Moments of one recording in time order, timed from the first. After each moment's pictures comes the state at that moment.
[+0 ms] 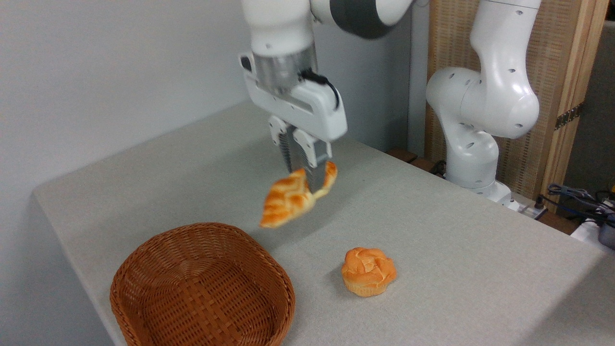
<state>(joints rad) -0.12 -0.30 0.06 -2.10 -0.03 1.78 0.75</state>
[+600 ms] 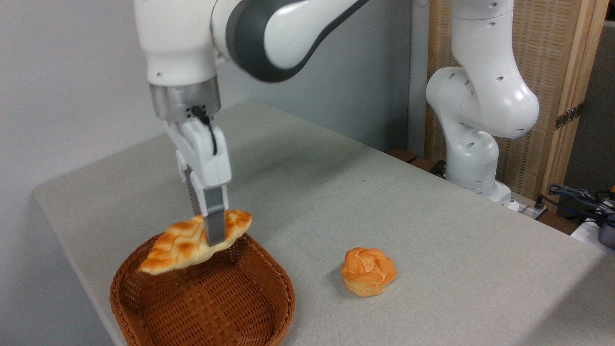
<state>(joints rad) -0.12 0.12 0.00 -1.74 0.01 1.98 0.85</state>
